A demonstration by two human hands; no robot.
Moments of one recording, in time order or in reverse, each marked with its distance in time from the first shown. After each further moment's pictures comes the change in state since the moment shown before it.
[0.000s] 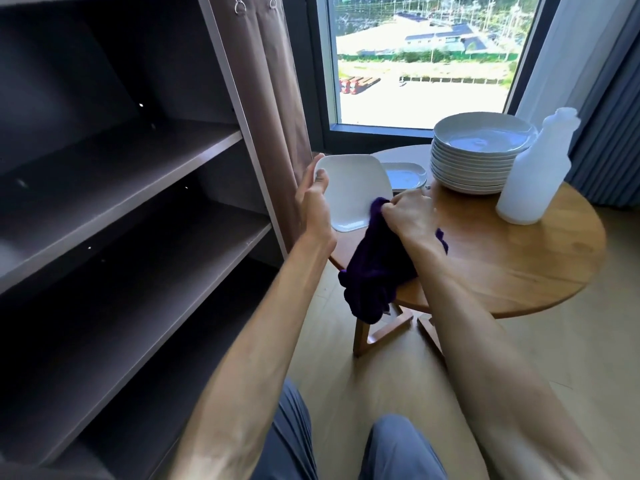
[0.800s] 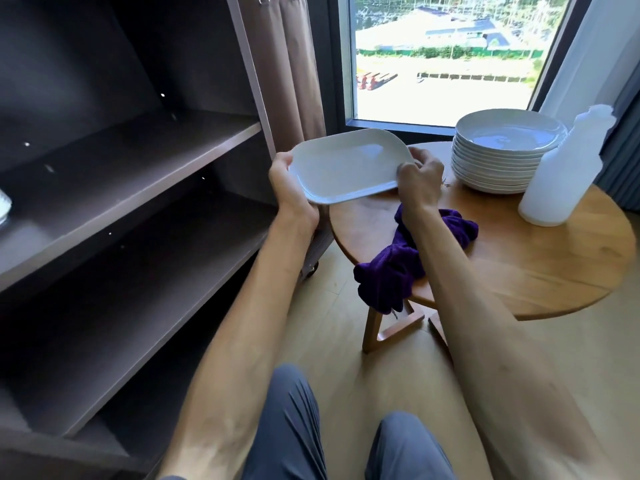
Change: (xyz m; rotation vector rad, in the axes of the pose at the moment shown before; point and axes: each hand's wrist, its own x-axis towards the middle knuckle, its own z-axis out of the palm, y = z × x) left_hand 0.003 0.059 -0.034 -0.149 0.083 -0.130; right_hand -0.006 -0.045 -0.002 0.835 0.049 -0.028
